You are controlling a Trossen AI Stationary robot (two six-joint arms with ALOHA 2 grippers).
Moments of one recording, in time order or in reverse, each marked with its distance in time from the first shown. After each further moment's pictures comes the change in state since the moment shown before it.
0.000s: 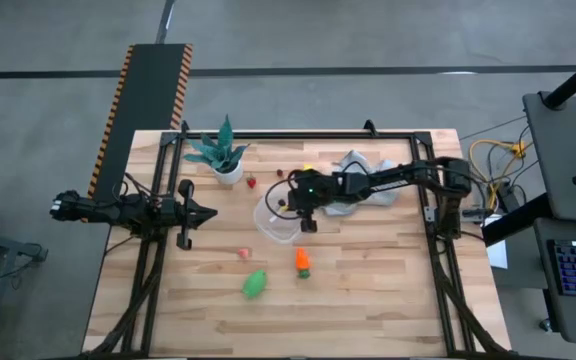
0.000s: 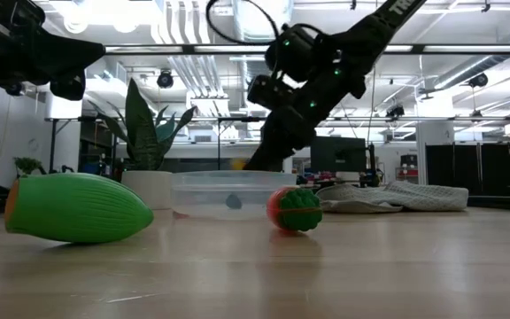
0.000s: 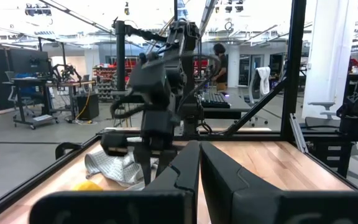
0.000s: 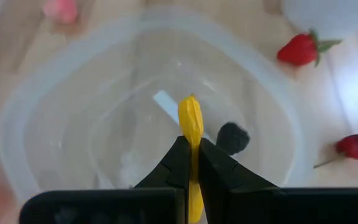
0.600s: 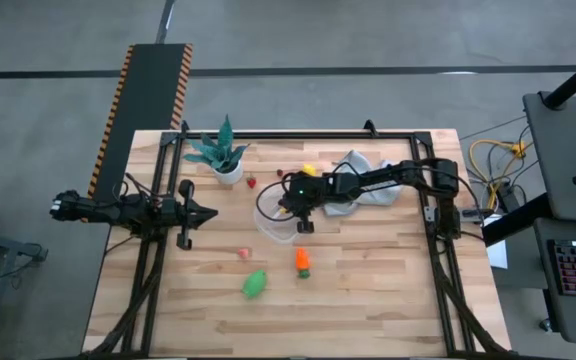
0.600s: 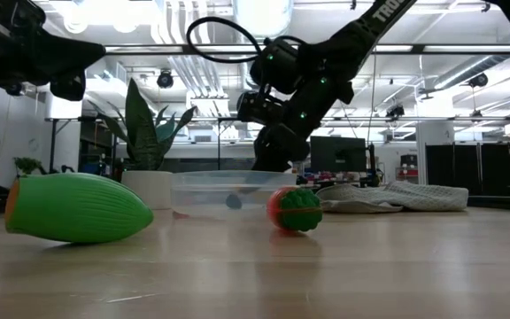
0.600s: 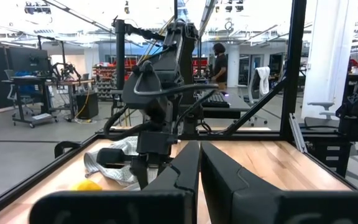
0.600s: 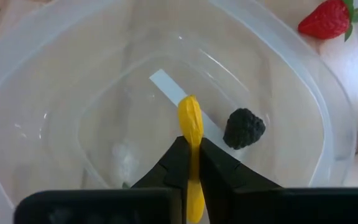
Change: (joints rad) left arm 0.000 0.003 0.000 -0.001 0.001 -0.007; right arm 0.000 0.093 0.099 -0.118 0.010 -0.005
